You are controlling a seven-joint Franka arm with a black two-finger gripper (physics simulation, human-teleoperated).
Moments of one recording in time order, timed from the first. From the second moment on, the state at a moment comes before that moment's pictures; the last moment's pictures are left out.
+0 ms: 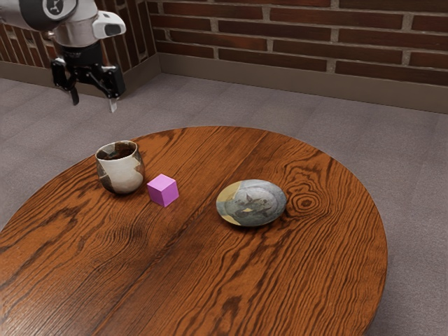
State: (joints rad) arm -0.20 -0.04 0.26 -1.59 0.15 1.57 -0.16
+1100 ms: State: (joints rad) arm -0.21 0.38 0.34 -1.77 -0.02 2.14 -0.84
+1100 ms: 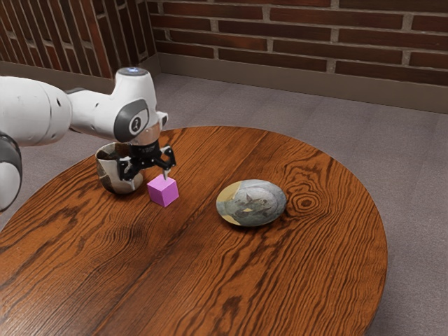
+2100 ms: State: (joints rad) arm -0.14 0.68 0.33 -1.50 -0.11 2.21 -1.19
